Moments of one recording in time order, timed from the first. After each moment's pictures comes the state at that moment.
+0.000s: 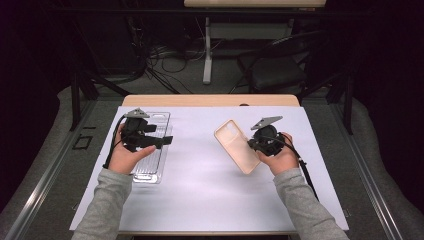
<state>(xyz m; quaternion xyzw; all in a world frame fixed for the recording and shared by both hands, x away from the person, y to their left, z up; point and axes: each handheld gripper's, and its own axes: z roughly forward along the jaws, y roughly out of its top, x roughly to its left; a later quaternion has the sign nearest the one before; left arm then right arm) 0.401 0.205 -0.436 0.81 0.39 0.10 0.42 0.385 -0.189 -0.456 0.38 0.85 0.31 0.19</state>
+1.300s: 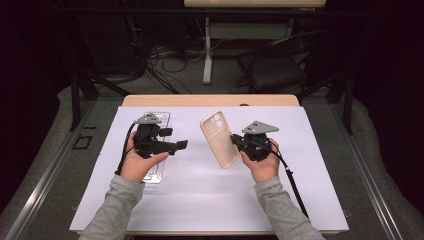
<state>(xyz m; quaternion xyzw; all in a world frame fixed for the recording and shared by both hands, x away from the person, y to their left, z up) 0.380 0.168 -0.434 0.80 0.36 0.07 0.48 0.370 -0.155 -0.466 0.38 0.77 0.46 0.23</state>
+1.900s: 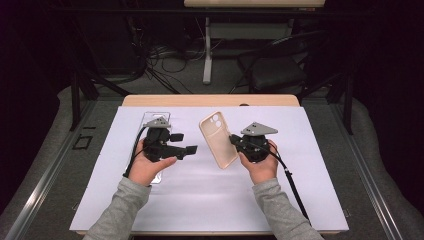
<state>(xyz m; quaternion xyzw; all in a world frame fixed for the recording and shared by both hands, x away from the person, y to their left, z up) 0.374 0.145 -0.443 0.81 0.34 0.02 0.48 0.367 -0.151 -0.468 0.38 0.77 0.46 0.23</state>
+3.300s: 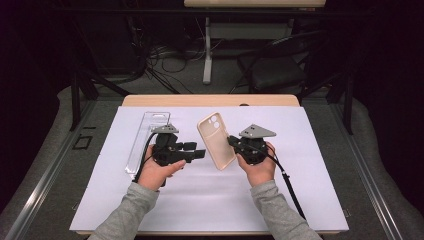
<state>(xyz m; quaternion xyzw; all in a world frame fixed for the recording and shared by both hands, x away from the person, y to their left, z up) 0.364 0.126 -0.456 0.79 0.36 -0.02 0.50 0.363 -0.145 -0.472 0.38 0.76 0.47 0.24</state>
